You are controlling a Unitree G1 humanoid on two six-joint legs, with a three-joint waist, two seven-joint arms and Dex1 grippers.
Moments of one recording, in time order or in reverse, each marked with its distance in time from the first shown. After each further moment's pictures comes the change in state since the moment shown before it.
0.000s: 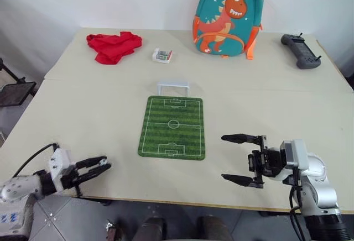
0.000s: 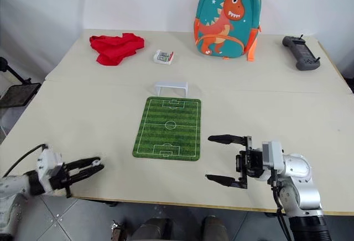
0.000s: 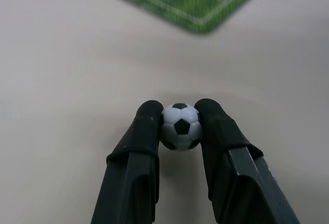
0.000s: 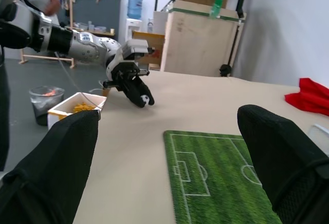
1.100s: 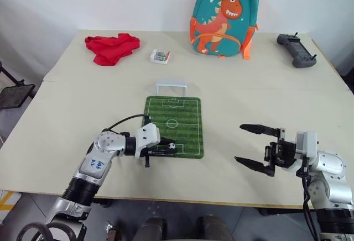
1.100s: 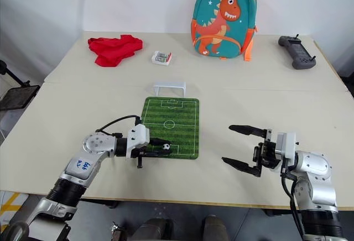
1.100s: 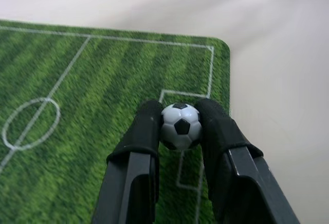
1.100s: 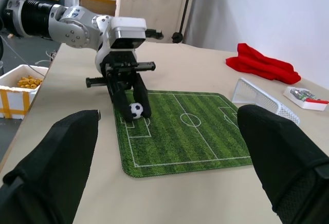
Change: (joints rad) left arm -0.436 -0.206 -0.492 0.050 0.303 0.096 0.098; right arm -0.025 -0.038 -0.081 0.159 -0.063 -0.075 0.002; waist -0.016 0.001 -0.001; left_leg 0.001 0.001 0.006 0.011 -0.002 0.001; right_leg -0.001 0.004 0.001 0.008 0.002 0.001
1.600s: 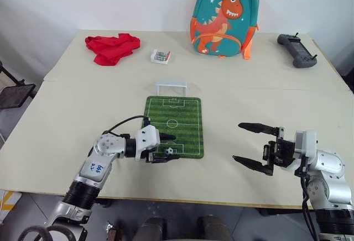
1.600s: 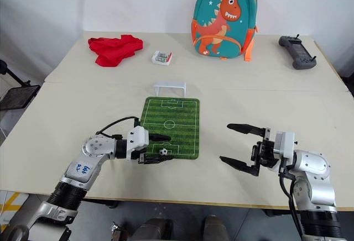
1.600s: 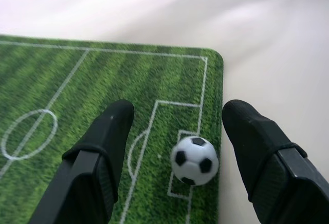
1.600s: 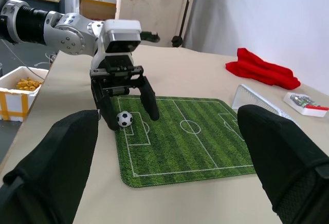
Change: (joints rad) left arm 0.036 -0.013 0.022 -0.040 -0.008 -0.066 0.022; right arm 0.002 0.001 0.007 -0.040 0.000 0.026 -0.029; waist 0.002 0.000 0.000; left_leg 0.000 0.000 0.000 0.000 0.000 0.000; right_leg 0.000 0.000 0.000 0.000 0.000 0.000
